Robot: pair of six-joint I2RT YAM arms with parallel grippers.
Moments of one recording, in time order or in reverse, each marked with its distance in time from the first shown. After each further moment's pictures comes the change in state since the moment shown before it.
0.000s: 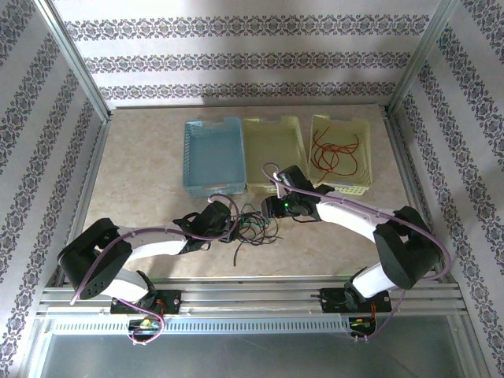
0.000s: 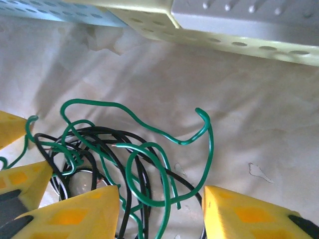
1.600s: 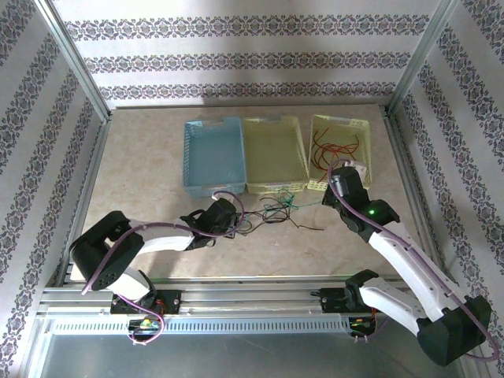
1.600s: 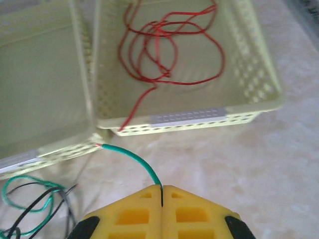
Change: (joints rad) left arm 0.000 0.075 0.034 0.056 -0.045 -0.012; right arm -0.208 -0.581 -0.039 -0.370 0.649 0.121
